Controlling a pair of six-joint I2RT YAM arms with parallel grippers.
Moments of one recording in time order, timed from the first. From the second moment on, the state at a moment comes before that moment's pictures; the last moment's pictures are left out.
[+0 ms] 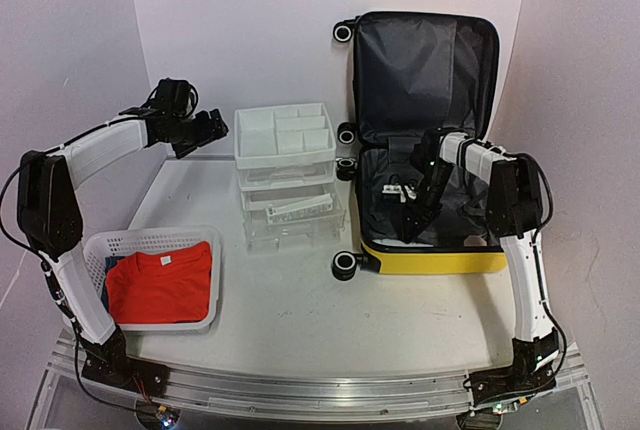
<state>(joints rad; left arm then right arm) -0.29 1.77 1.59 -0.42 0.00 -0.56 0.29 2.42 2.13 -1.50 -0.37 -0.65</state>
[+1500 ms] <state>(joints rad) -0.28 1.43 1.51 -0.60 0.15 -0.55 0.42 1.96 1.92 -1.26 -0.27 -0.64</state>
